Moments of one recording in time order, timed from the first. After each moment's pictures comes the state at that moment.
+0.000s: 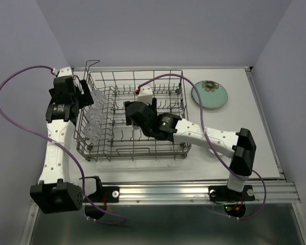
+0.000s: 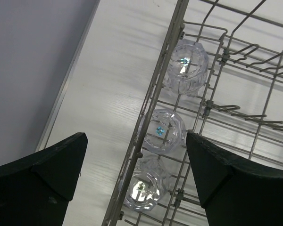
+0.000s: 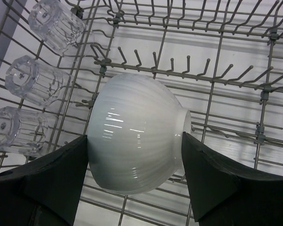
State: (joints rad) left arm 0.07 1.16 1.23 -0.68 -0.22 -0.16; right arm 1.17 1.82 1.71 -0.46 0.79 0.59
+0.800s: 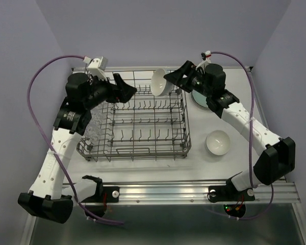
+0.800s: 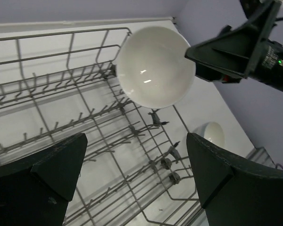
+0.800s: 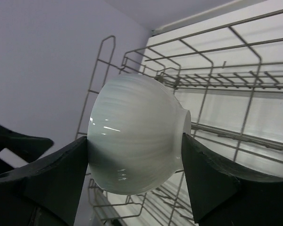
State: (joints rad) left arm -0.21 1.07 1.30 -0.45 0.41 -0.38; right arm 0.49 1.47 1.32 0.00 -0.22 0.84
